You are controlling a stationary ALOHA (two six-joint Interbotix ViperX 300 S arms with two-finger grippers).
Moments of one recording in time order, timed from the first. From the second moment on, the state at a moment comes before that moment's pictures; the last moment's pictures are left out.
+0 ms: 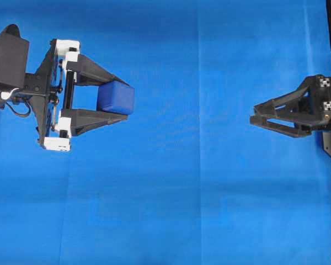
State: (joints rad) left arm -0.04 -0.45 0.81 0.01 -0.31 -0.02; right arm 0.08 -0.82 1.01 -0.85 -0.11 -0.53
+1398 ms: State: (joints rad) left arm -0.04 -0.45 0.81 0.01 -0.31 -0.04; right arm 0.04 -0.07 0.32 -0.85 -0.11 -0.53
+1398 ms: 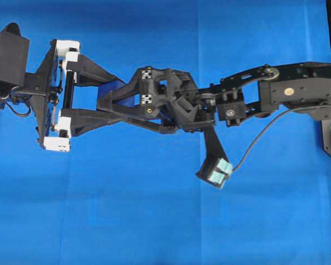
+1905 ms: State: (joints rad) left arm -0.04 -0.45 0.81 0.01 -0.29 -0.04; right arm 0.03 -0.06 0.30 -0.85 -0.02 -0.52
